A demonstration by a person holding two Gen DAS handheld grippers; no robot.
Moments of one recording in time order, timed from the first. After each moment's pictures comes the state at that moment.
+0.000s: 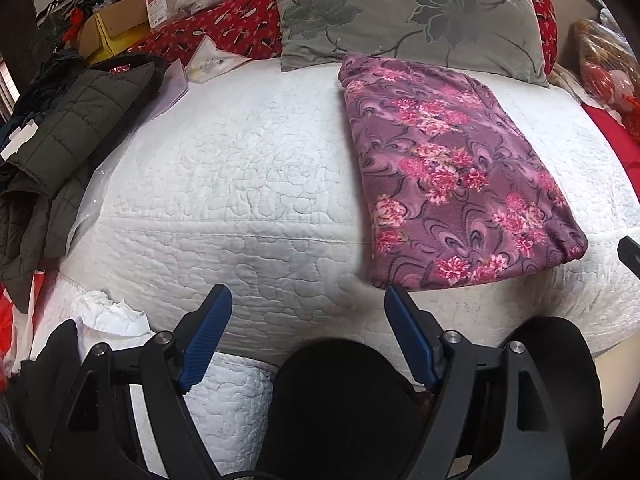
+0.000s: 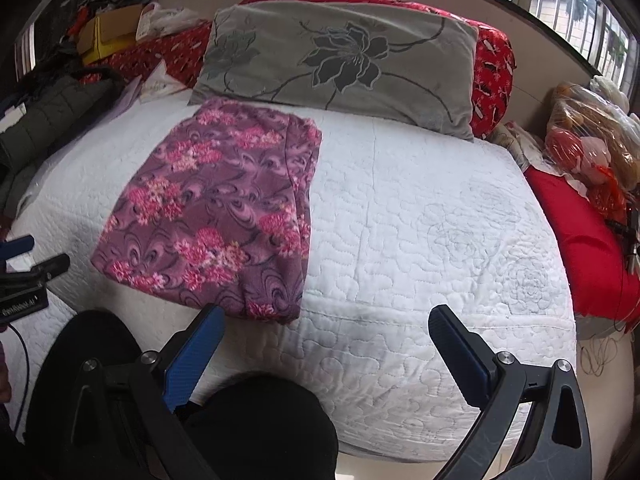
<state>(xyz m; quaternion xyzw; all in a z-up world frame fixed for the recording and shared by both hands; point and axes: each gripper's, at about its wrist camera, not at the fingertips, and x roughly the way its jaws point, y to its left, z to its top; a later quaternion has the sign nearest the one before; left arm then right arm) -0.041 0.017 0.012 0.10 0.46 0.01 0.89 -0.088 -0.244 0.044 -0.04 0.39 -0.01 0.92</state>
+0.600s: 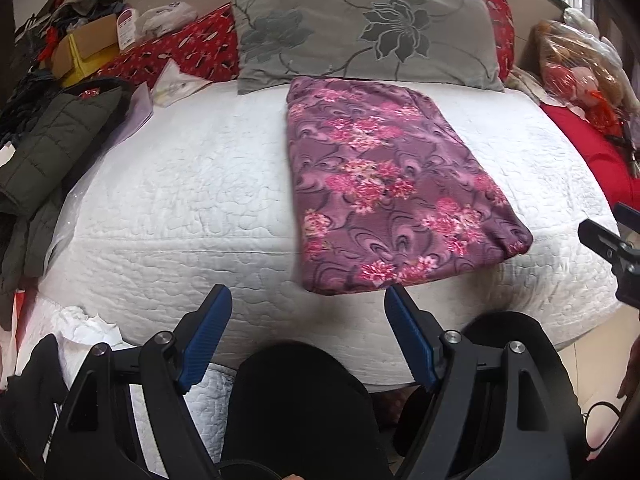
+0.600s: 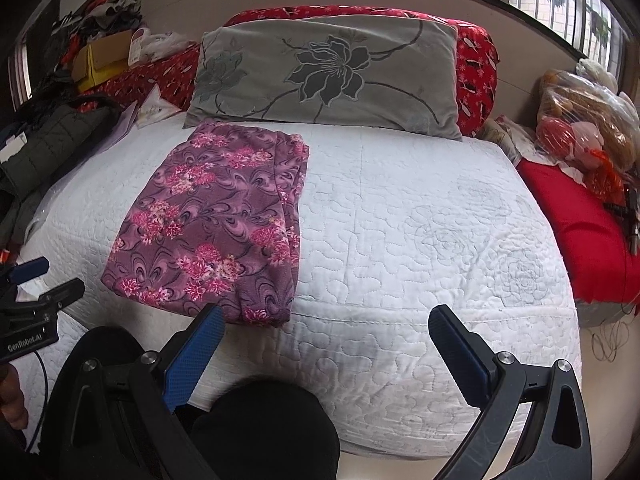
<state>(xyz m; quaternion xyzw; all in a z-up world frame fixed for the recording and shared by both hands) -0.062 -0.014 0.028 0.09 0.44 -0.05 0.89 -0.100 -0.262 0.053 0.00 0.37 -0.02 0.93</state>
